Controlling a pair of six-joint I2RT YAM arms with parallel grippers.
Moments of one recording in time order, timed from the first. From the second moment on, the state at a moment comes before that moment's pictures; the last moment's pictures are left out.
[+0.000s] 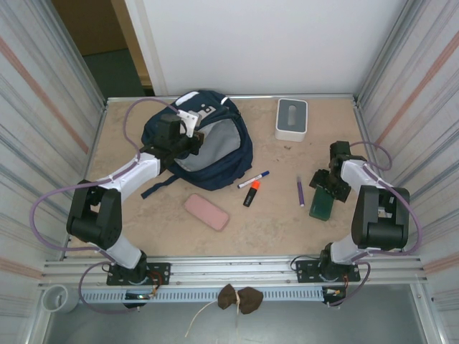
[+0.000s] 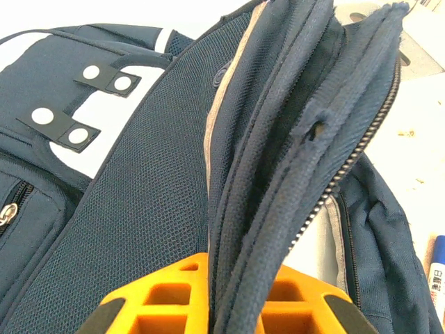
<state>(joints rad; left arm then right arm) -0.37 1.59 1.07 -0.01 0.18 0.00 -0.09 1.52 0.87 -0.74 0.05 0.43</state>
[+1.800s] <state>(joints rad) -0.27 1.56 1.13 -0.06 0.35 -0.19 0.54 2.04 1.62 -0.33 -0.40 0.95</state>
